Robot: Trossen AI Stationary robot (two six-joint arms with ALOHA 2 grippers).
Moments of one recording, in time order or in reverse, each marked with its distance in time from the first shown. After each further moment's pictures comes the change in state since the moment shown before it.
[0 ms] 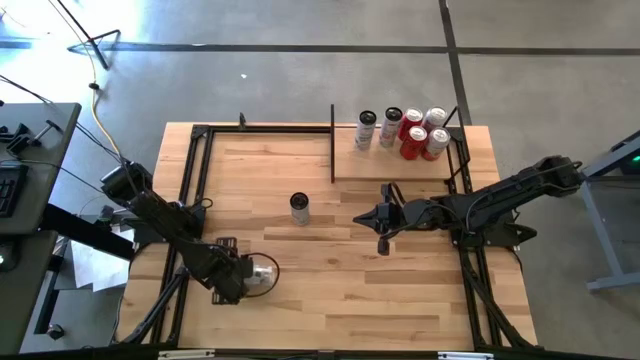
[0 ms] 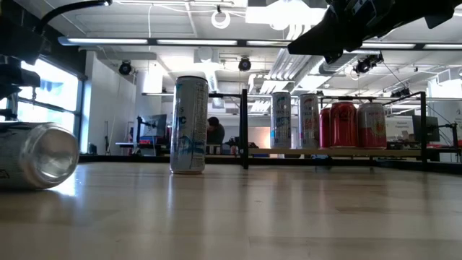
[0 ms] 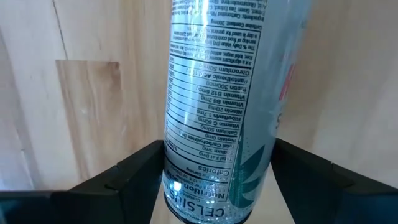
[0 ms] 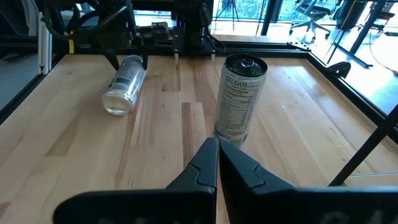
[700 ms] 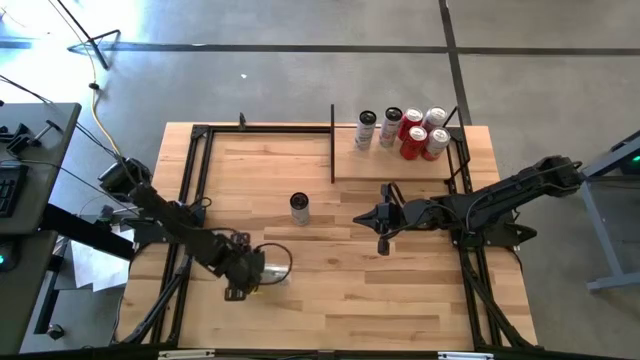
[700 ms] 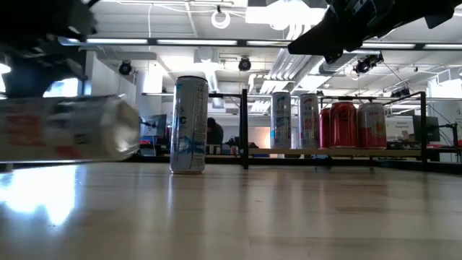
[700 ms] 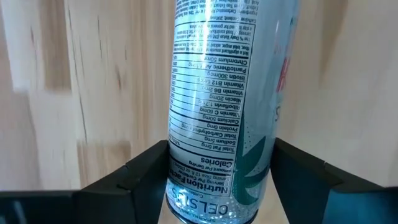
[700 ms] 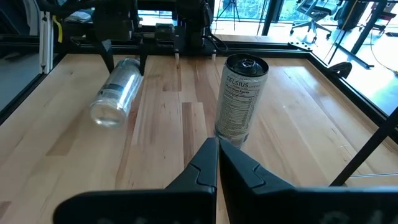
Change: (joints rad) left arm 0.139 -0.066 0.060 0.090 -0.029 0.151; right arm 0.000 0.000 0.000 0.000 -0.004 -0.003
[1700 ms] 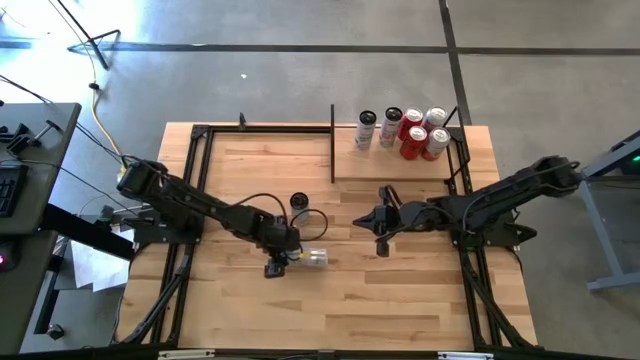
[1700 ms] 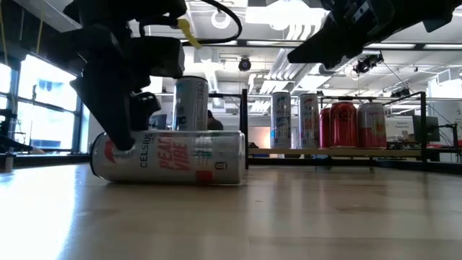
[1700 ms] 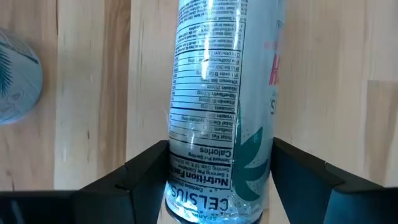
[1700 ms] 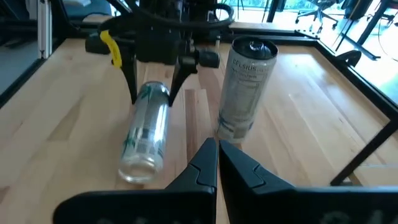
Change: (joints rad) left arm 0.357 0.159 0.009 0.349 0.122 0.319; right arm 0.000 0.033 0.001 -0.019 -0.015 0.008
